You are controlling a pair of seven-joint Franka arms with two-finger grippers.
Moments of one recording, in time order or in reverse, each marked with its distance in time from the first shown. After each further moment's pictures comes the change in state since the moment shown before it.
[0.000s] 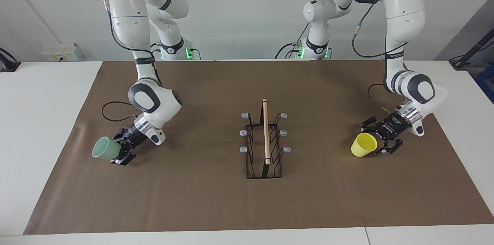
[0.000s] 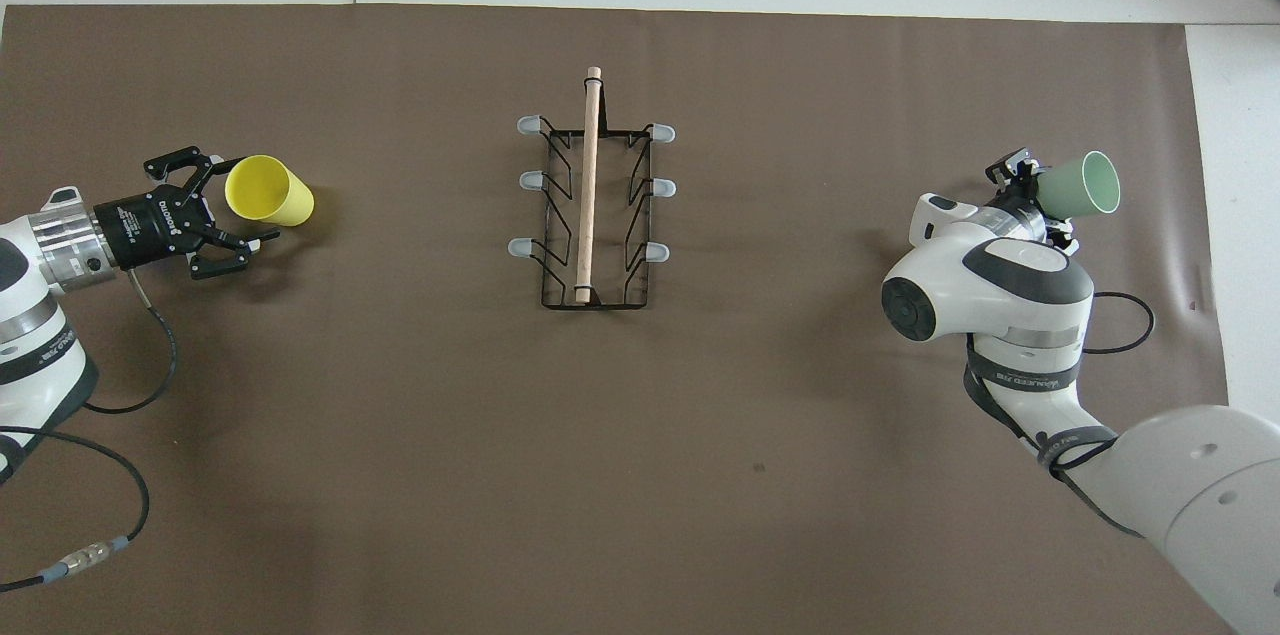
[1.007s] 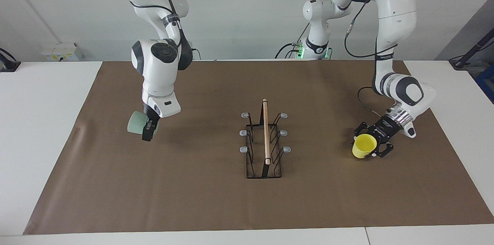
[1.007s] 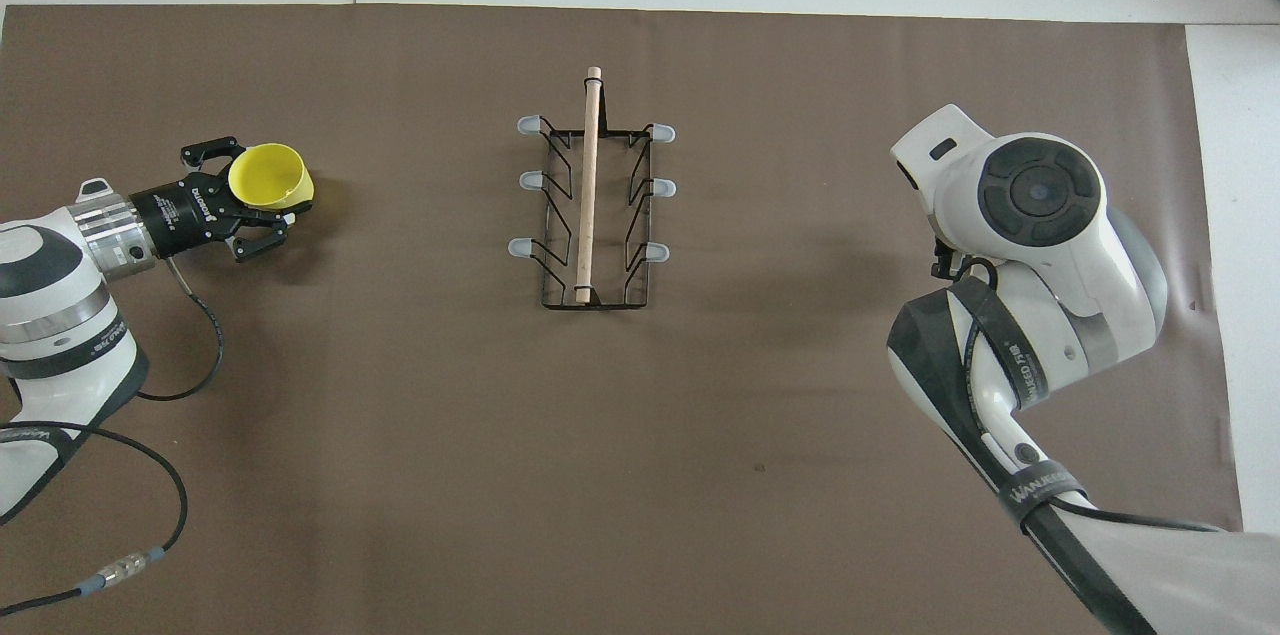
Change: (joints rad) left arm -0.105 -0.035 0.000 -0.026 -0.073 0.158 0.005; right arm 0.023 -0.274 0.118 0.058 1.267 -0.007 -0.319
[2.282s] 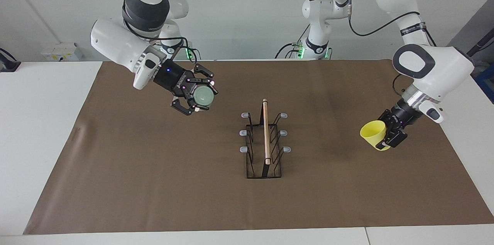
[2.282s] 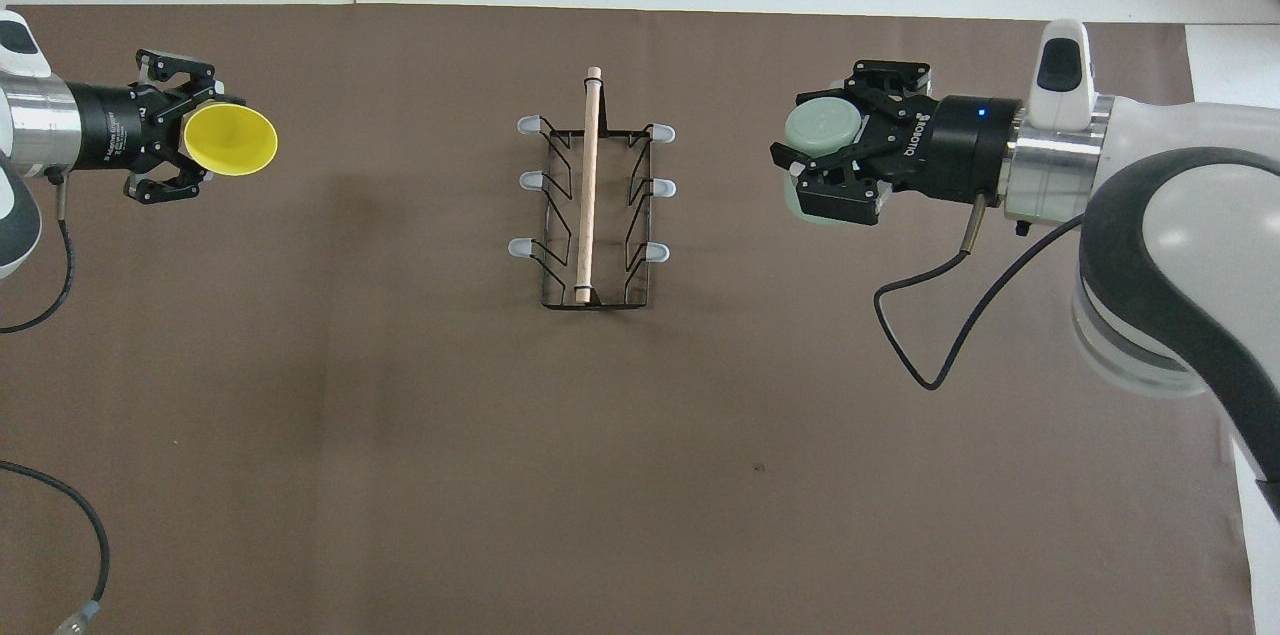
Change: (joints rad) left arm -0.129 -0.181 0.009 0.194 0.920 0.056 -0.074; right arm -0.036 -0.102 0.028 0.087 1.599 0.003 -0.451
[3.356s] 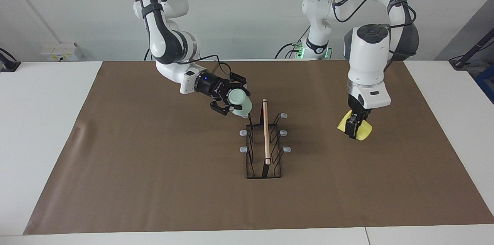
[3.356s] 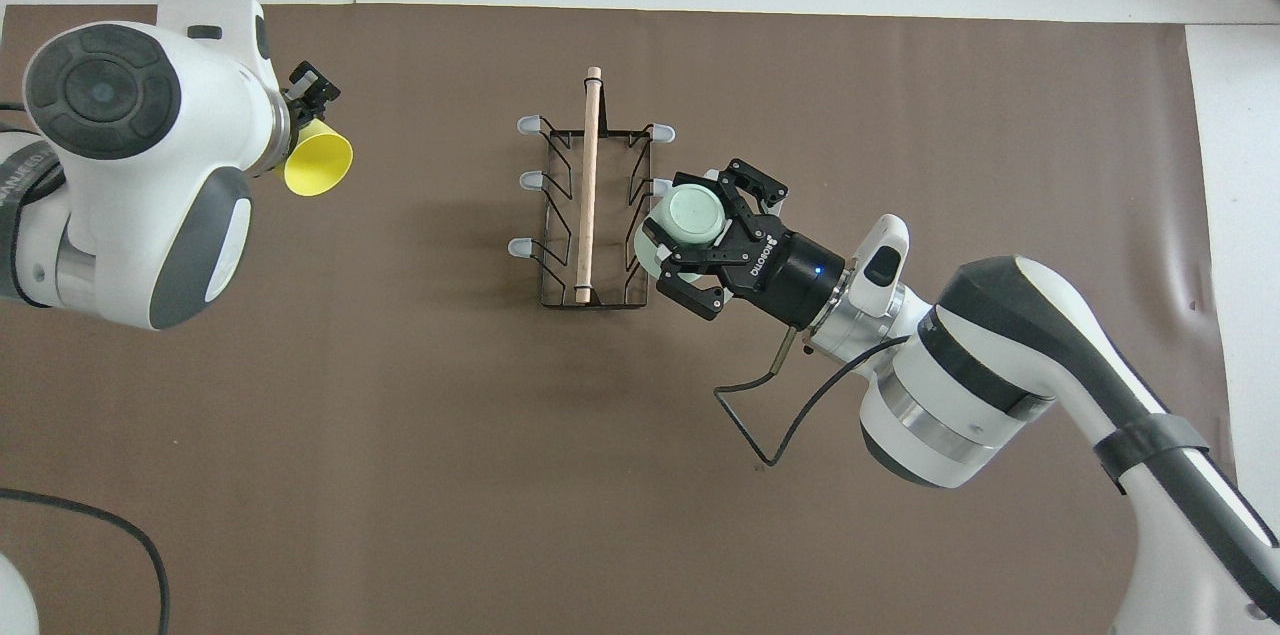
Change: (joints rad) left arm -0.324 -0.081 -0.002 0.000 0.820 -0.061 -0.405; right arm 0.207 0.029 0.008 -0.312 1.074 0.048 -0.932
